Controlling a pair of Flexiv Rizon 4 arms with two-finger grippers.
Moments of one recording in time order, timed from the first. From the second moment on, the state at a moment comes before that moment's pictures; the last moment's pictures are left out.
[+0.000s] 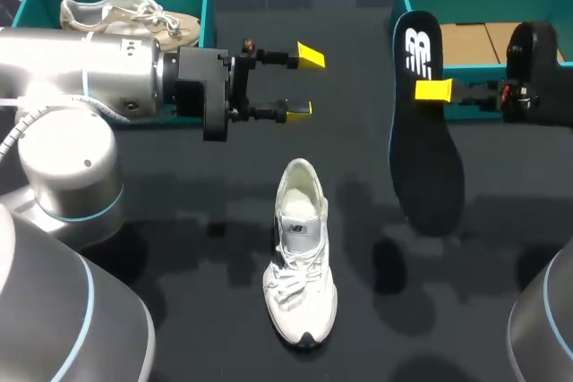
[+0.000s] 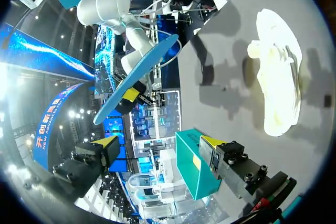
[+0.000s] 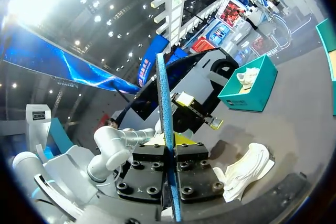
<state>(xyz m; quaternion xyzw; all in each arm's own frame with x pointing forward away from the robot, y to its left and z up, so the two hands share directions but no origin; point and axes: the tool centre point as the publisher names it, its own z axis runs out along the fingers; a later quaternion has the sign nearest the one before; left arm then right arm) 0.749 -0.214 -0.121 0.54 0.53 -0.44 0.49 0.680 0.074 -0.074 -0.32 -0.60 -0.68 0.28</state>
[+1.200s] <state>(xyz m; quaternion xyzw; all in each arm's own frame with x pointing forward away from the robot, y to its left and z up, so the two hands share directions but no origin) 0.742 -0.229 -0.122 0.55 0.53 -0.43 0.48 0.781 0.088 -0.105 -0.52 -0.49 -0.57 0.40</state>
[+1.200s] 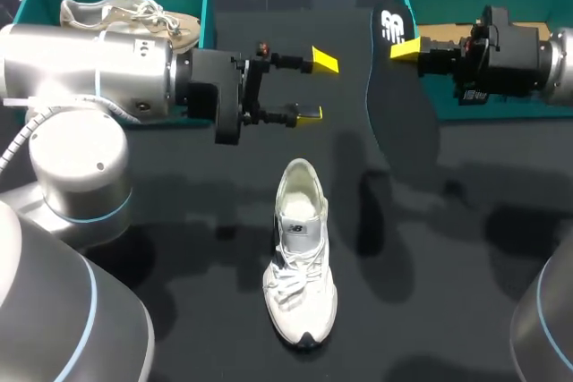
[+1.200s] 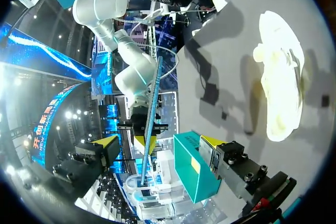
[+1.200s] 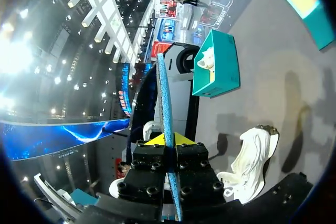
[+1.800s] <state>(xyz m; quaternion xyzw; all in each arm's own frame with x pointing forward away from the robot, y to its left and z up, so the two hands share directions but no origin) 0.747 -0.240 -0.125 0.53 0.55 -0.45 0.47 0.796 0.106 -0.116 -0.58 -0.44 -0.52 0.45</state>
